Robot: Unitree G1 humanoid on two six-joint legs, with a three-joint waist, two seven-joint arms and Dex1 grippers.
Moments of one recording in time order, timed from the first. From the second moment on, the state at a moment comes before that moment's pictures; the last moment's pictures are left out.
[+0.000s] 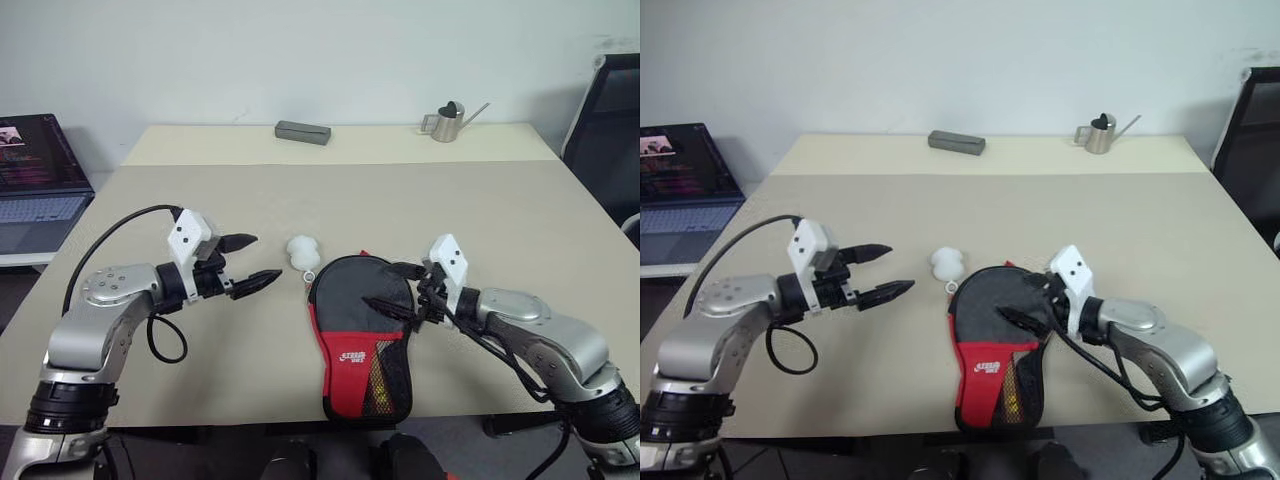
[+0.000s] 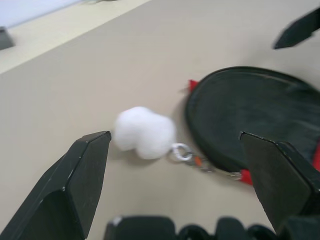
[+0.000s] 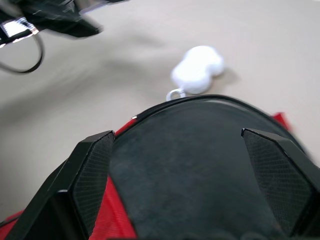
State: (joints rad) left arm -0.35 0.77 0.12 -0.08 -0.44 0.44 -0.91; right arm -0.38 -0.61 0.23 -0.38 0.64 0.69 0.54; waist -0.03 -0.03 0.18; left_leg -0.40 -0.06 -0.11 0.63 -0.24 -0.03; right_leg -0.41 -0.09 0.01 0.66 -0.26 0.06
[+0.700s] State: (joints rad) left arm -0.63 0.60 -0.08 0.29 -0.22 0.40 -0.86; right arm -0.40 -0.36 0.34 -0.12 0.35 0.57 0.65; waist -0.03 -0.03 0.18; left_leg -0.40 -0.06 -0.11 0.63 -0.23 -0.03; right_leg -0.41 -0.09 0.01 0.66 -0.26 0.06
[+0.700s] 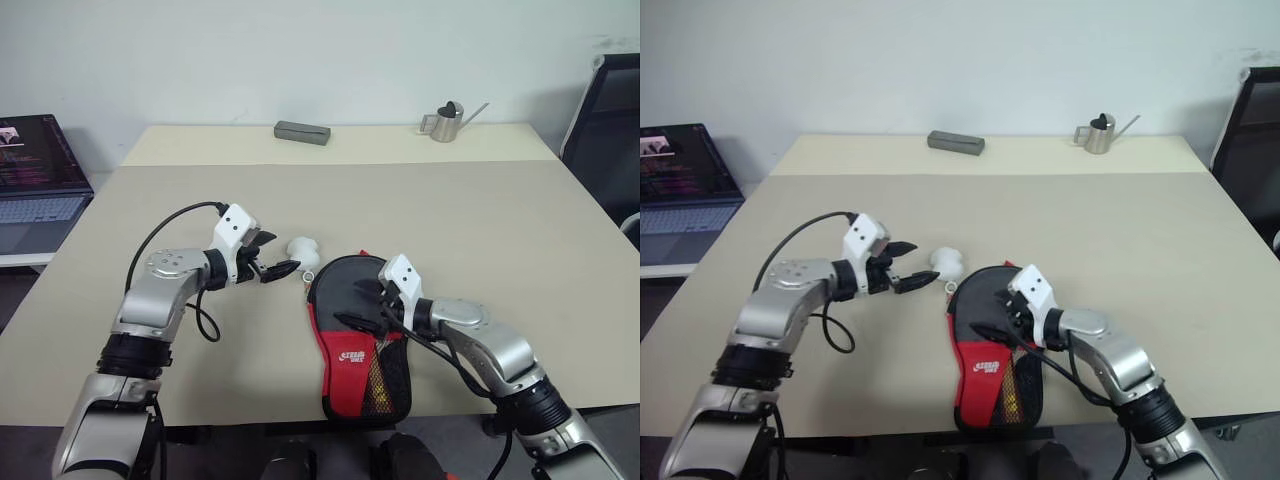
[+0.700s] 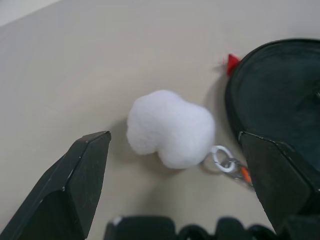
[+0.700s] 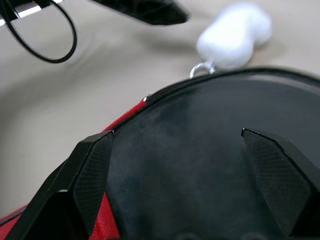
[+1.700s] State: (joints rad) left arm -0.86 0.36 -0.11 0.93 -0.03 0.02 -0.84; right arm -0.35 -0.33 0.34 -0.15 0.19 0.54 0.58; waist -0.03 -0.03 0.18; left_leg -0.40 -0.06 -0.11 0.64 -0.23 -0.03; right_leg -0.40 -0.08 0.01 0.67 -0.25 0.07
